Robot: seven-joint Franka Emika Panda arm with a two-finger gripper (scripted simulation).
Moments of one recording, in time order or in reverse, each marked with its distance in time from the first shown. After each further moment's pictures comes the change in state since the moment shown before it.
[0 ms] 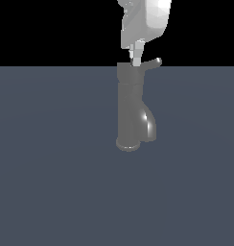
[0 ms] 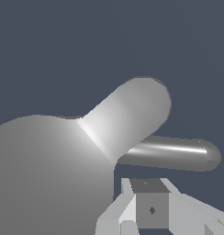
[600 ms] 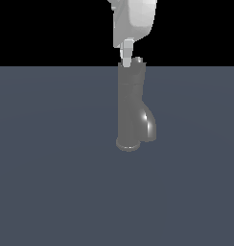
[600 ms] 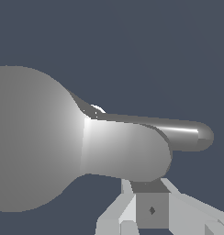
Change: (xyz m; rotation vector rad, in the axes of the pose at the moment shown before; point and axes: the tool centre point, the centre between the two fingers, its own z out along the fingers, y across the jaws) arm -0.027 0.015 0.001 0.019 0.007 0.022
